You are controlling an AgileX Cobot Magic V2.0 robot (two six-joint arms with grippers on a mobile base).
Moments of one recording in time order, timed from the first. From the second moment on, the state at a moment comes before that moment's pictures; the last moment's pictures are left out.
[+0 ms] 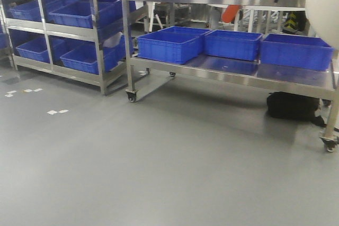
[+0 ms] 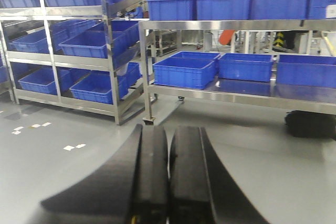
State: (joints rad) left arm -0.15 -0.01 0.01 -0.07 0.01 0.10; right arm 0.14 0.56 -0.62 -0.03 0.52 0.20
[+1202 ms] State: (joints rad) left arm -0.15 -0.01 0.01 -0.07 0.01 0.10; right arm 0.14 0.56 -0.62 -0.03 0.52 0.20
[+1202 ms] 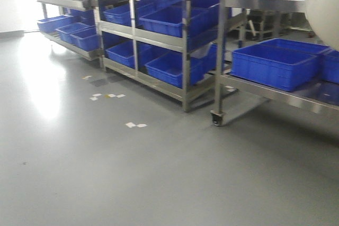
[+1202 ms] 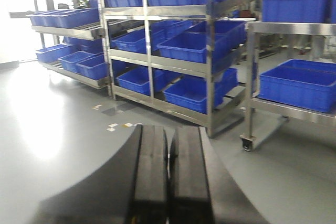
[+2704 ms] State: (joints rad) left arm -0.15 -0.01 0.01 -0.07 0.01 0.10; right arm 0.14 0.56 -0.62 -0.03 0.52 0.20
